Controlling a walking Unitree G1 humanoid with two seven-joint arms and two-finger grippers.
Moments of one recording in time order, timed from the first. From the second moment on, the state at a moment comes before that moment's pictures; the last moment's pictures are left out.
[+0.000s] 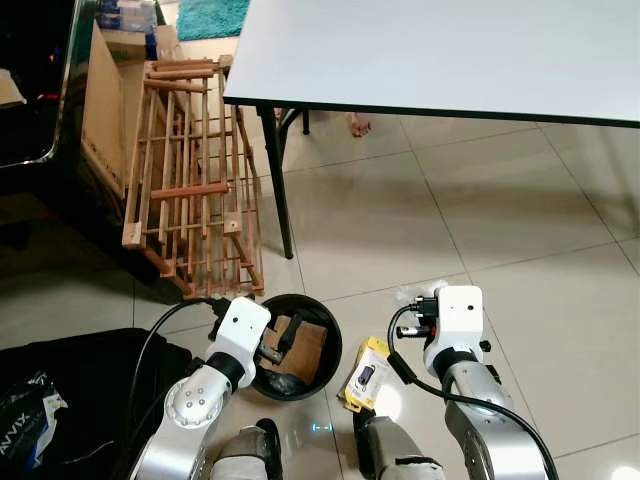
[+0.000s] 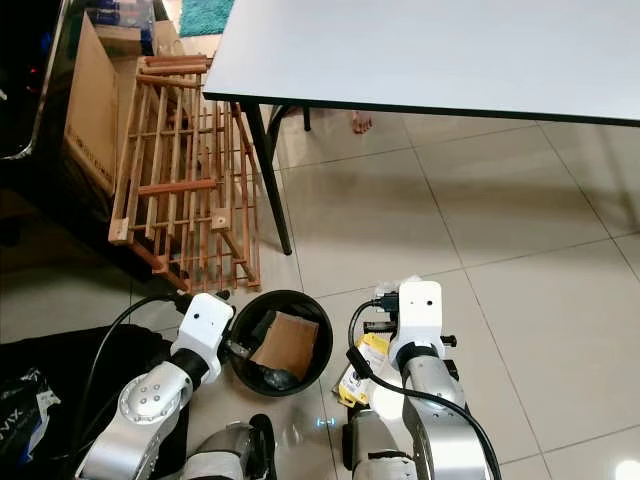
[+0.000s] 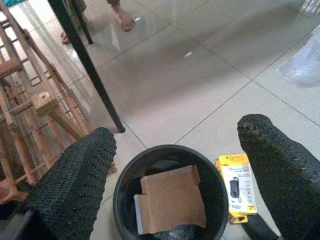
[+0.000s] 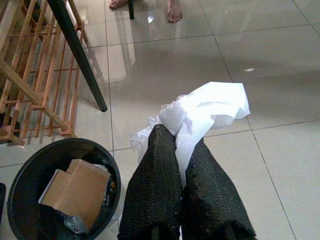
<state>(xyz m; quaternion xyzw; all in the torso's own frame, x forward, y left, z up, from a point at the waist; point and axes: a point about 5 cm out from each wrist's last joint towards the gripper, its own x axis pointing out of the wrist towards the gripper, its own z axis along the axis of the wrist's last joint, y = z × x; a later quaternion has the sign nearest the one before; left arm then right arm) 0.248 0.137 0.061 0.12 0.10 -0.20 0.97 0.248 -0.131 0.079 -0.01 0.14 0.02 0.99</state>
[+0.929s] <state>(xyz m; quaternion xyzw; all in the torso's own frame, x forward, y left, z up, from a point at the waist) 0.243 0.154 0.048 0.13 0.11 -0.13 0.98 0.264 -0.111 0.070 -0.02 0.16 0.10 0.98</state>
